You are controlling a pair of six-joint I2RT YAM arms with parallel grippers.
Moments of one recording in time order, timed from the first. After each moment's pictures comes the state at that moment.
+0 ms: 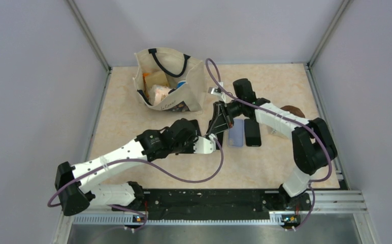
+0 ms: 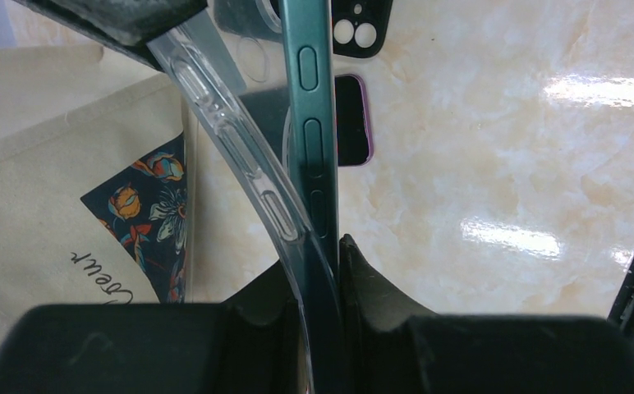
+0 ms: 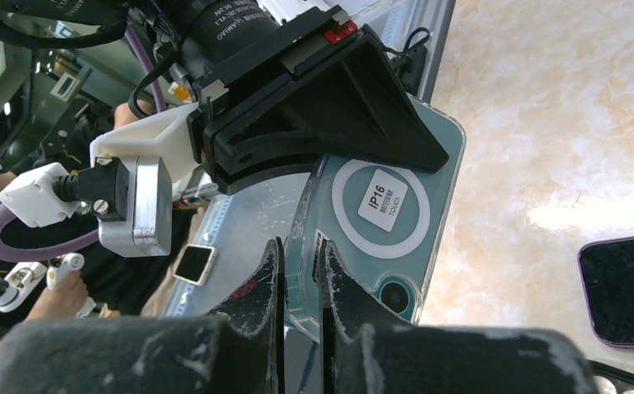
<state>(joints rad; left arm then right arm) -1.00 1.16 1.00 -0.69 -0.11 0.70 0.50 1.68 1.14 -0.06 -1.53 0.16</state>
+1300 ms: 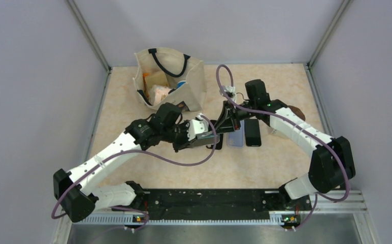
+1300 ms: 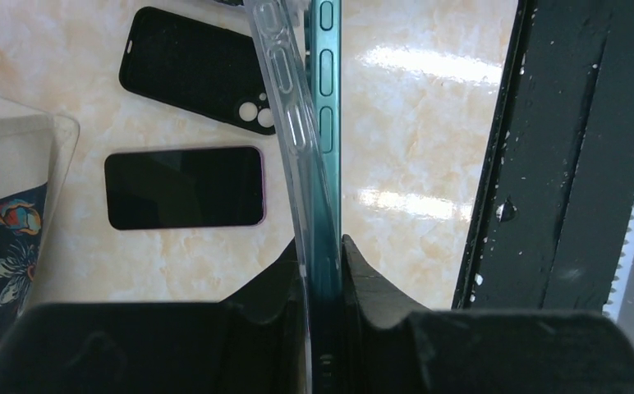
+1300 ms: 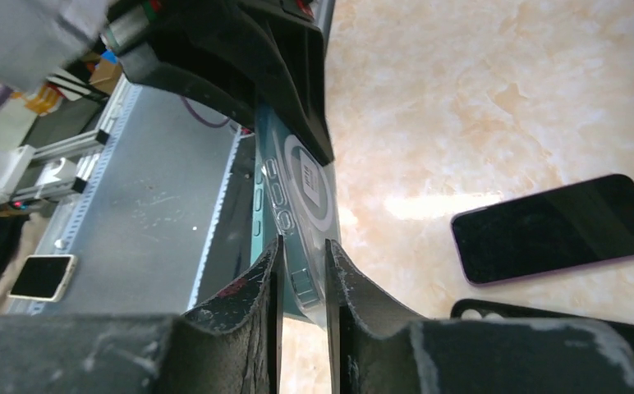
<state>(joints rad) -0.77 1.16 1.07 -0.75 0.40 0.49 0.46 1.47 1.11 -0.34 -1.28 -0.22</state>
